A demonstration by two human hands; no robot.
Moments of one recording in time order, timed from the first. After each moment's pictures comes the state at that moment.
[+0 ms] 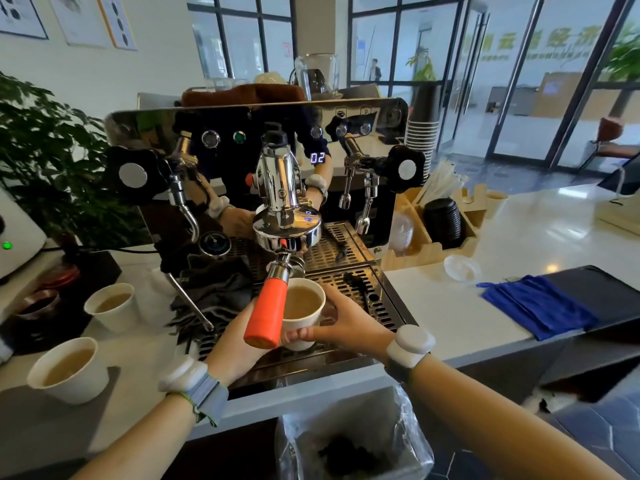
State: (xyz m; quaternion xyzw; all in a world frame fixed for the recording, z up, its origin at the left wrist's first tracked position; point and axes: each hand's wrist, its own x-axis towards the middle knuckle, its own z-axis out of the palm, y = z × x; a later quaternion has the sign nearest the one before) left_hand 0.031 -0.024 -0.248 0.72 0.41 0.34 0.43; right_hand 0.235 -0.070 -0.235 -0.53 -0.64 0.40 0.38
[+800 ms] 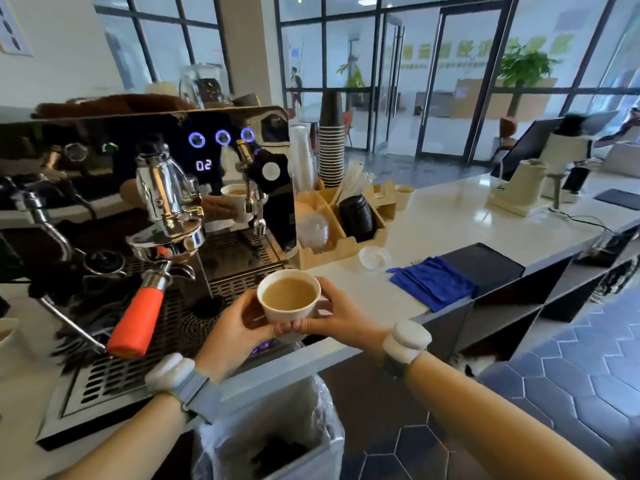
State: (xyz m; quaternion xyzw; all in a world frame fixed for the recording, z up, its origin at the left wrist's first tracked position) left_hand 0.156 -0.088 -0.224 0.72 0.32 0.35 0.50; right_hand 0.344 -0.161 -0.219 -0.56 -0.61 0.33 0.46
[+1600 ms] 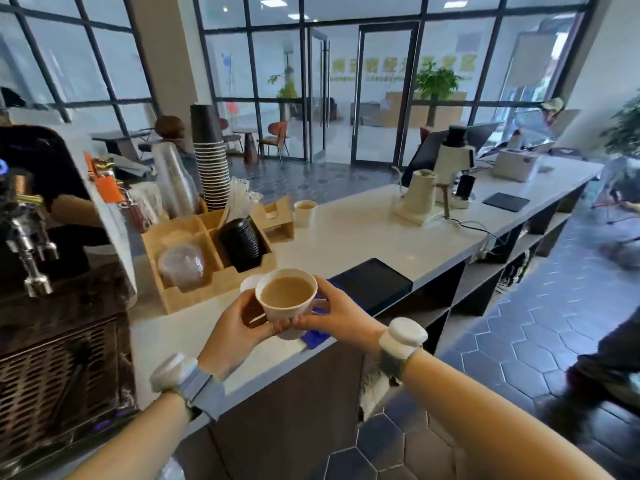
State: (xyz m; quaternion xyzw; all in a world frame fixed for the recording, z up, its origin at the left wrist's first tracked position) left_hand 0.434 -0.133 -0.226 0.76 0.26 0.33 0.49; right_hand 0.602 -0.230 -0.217 -0.62 -0.54 0.31 0.47
